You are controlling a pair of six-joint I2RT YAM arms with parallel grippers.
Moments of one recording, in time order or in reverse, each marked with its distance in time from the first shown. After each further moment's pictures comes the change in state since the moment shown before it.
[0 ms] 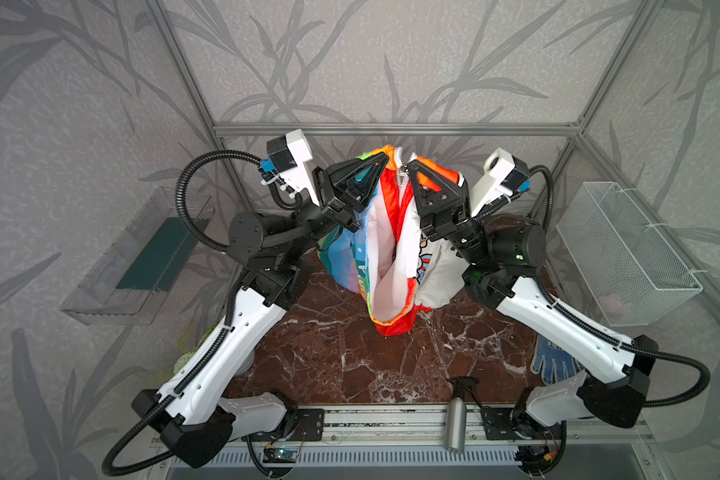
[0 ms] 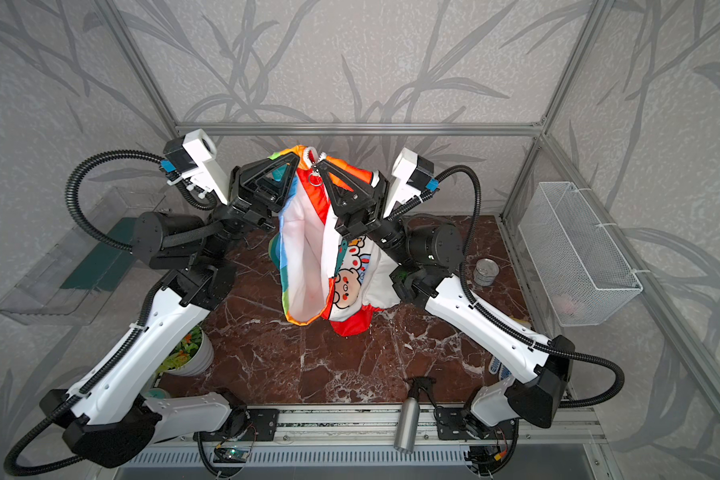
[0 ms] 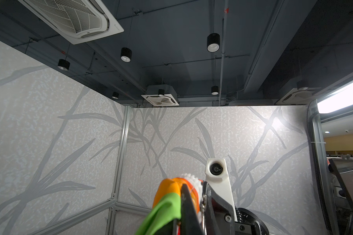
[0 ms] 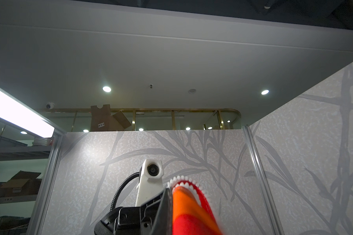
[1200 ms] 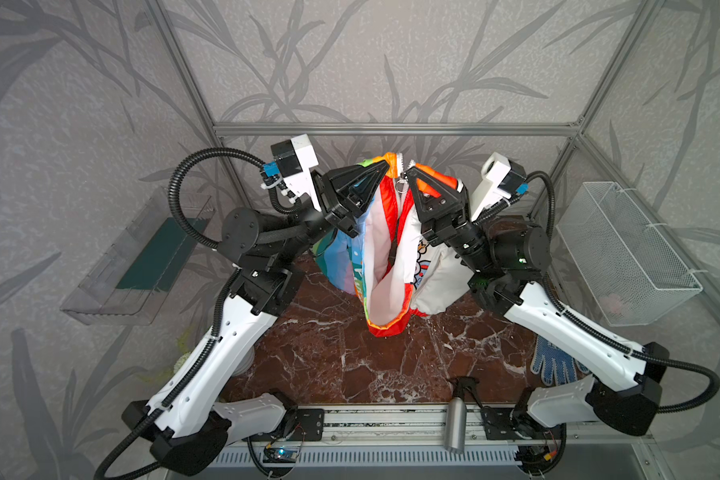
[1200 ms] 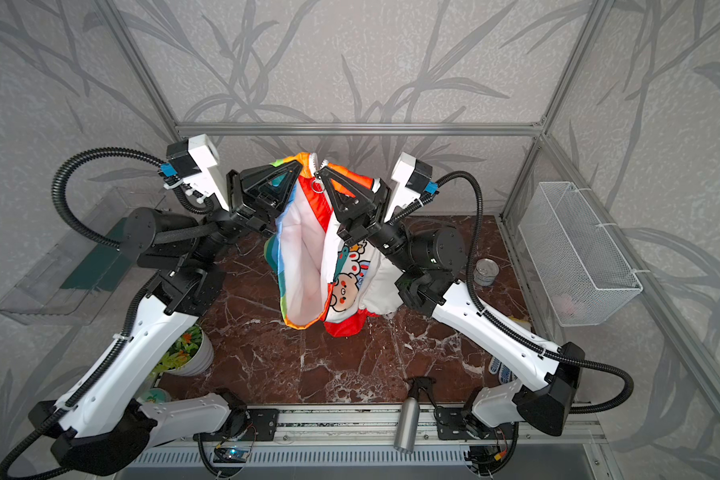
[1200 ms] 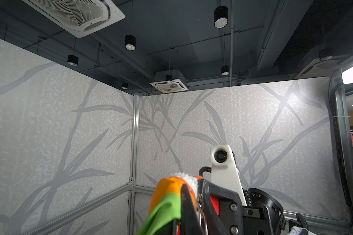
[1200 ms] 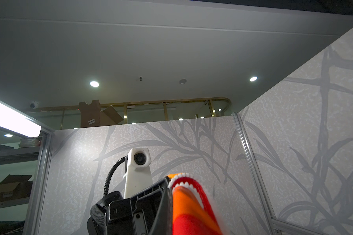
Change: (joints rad) left arm -0.002 -0.036 0.025 -0.192 0.009 0.156; right arm 0.012 -0.054 -0.056 -0.083 0.044 -0.001
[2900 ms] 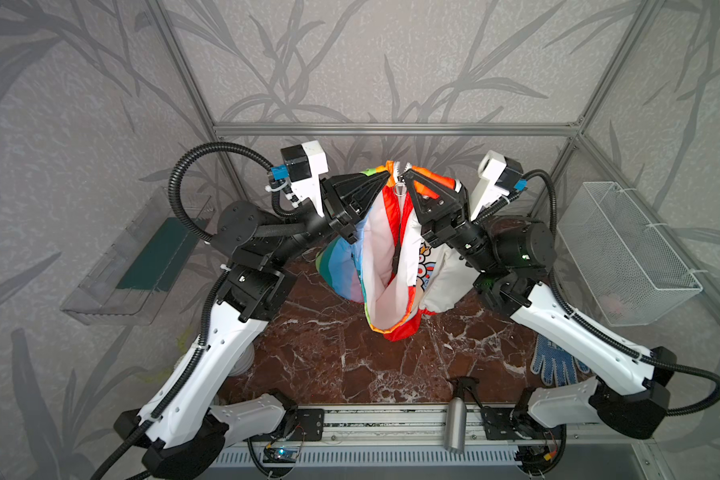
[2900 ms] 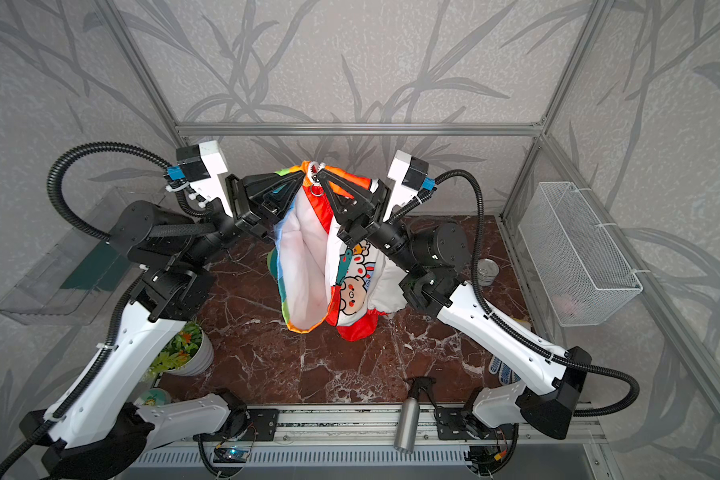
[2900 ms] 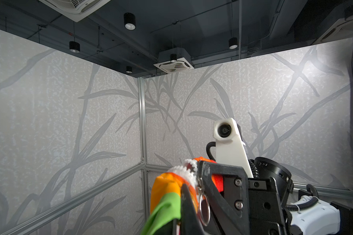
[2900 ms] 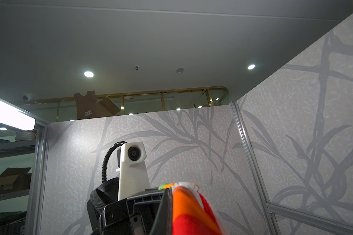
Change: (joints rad) left arm 0.000 -0.026 0.043 -0.217 0.015 0.152; right arm 0.002 -0.024 0.019 -0.120 -0.012 -0.012
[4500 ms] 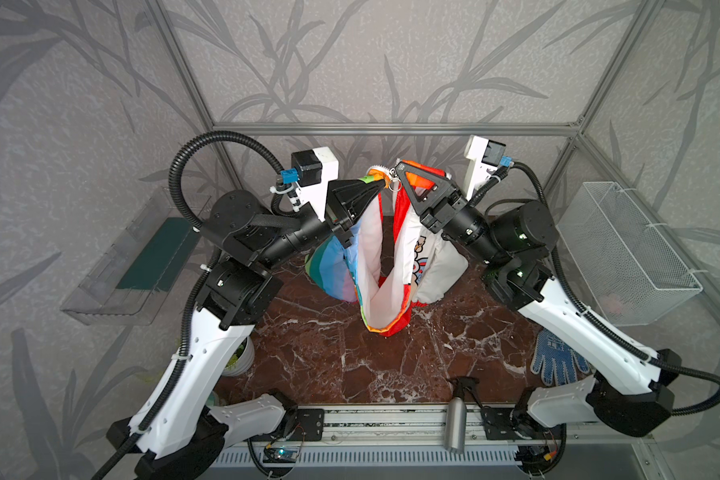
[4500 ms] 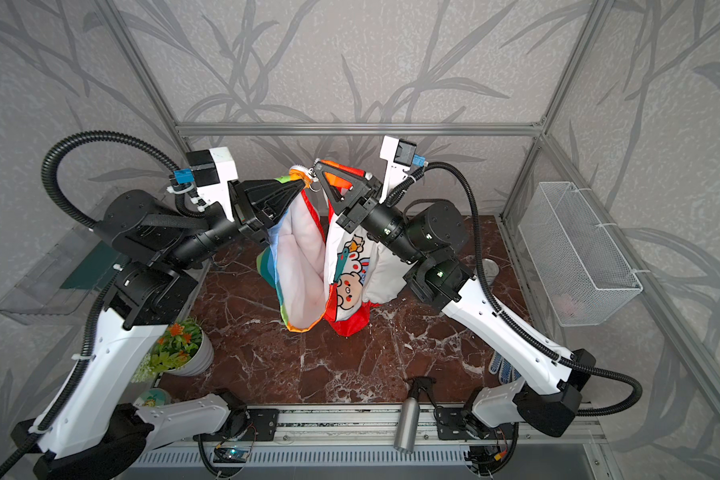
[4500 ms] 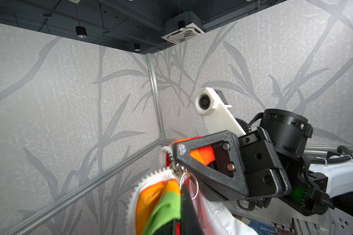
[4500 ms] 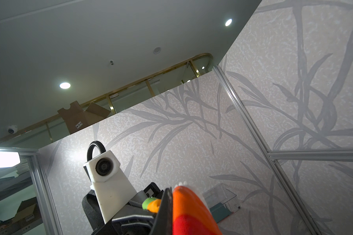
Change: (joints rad) left arm 0.005 0.002 0.132 -0.335 -0.022 0.235; right arm -0.035 0.019 0.132 -0.301 0.033 0.244
